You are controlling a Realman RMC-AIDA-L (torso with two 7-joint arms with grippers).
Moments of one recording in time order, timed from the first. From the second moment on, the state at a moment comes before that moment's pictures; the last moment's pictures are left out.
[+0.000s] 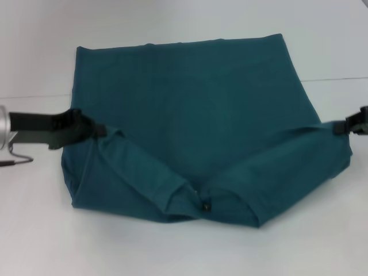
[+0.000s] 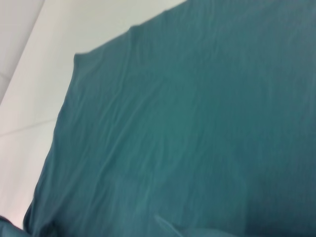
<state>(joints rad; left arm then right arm) -0.80 -2.00 0.48 0.69 2.38 1.45 -2.53 0.66 1.89 -0.46 -0.86 -2.46 -1.56 2.47</state>
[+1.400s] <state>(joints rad) -0.94 -1.98 0.64 0.59 2.40 0.94 -2.52 0.86 1.92 -0.72 -0.68 -2.65 -0.96 2.52</state>
